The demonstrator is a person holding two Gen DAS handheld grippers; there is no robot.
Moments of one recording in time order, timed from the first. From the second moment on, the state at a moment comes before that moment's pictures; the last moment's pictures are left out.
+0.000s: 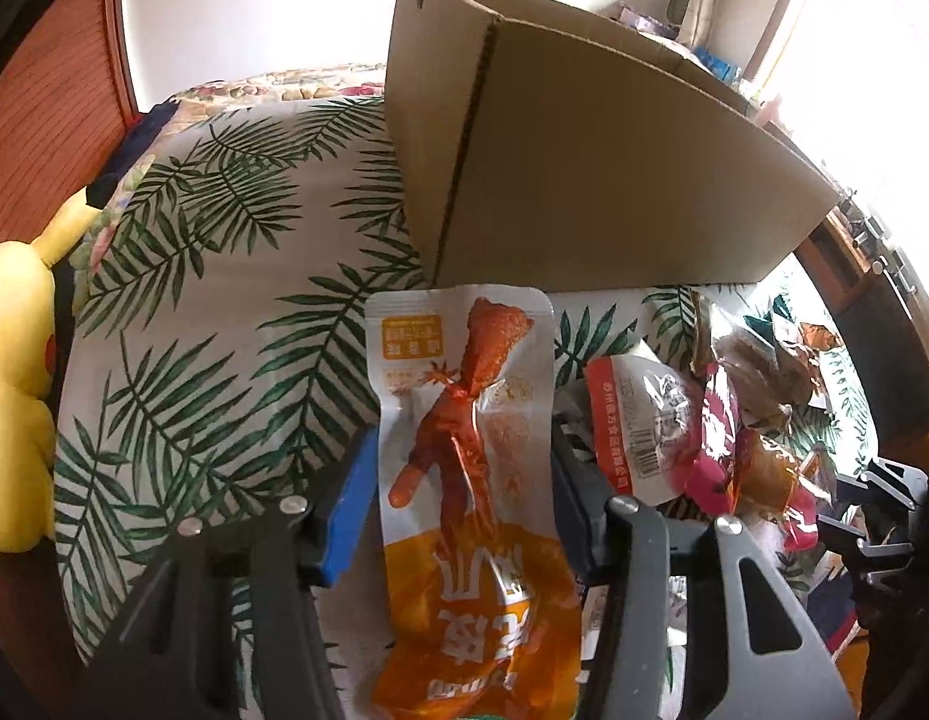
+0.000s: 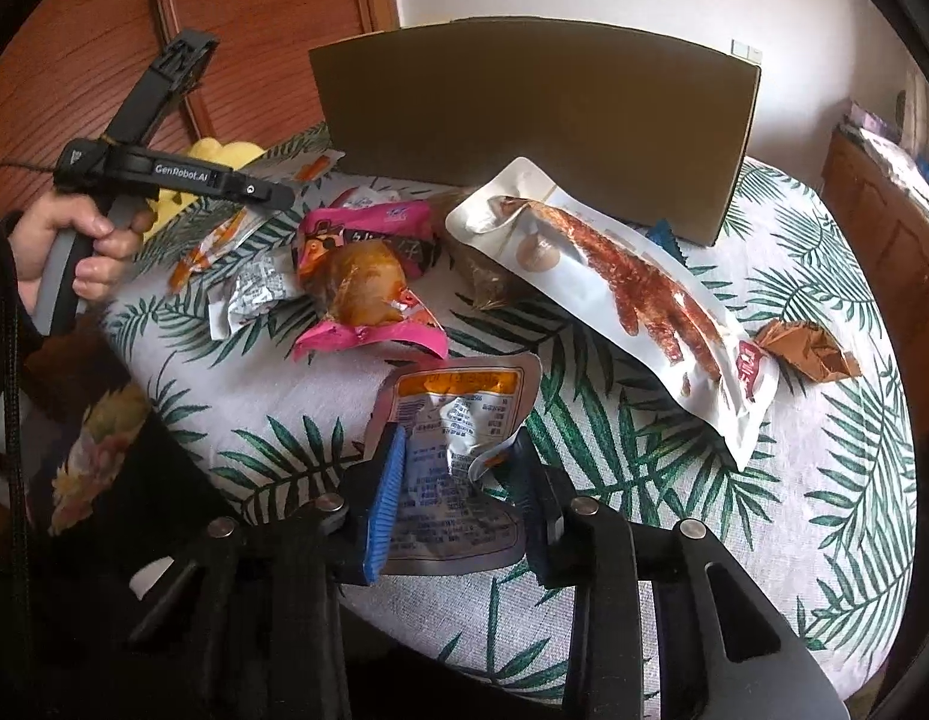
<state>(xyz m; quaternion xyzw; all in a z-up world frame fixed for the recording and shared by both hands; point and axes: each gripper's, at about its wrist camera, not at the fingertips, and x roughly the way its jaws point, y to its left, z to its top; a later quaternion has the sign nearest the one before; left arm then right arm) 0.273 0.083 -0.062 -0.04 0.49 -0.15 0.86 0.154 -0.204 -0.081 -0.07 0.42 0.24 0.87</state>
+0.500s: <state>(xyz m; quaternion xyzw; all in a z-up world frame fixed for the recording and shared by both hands) 0.250 0.089 -0.032 -0.06 0.43 -0.16 0.89 0.144 -0.218 -0.063 -0.07 0.38 0.23 0.89</state>
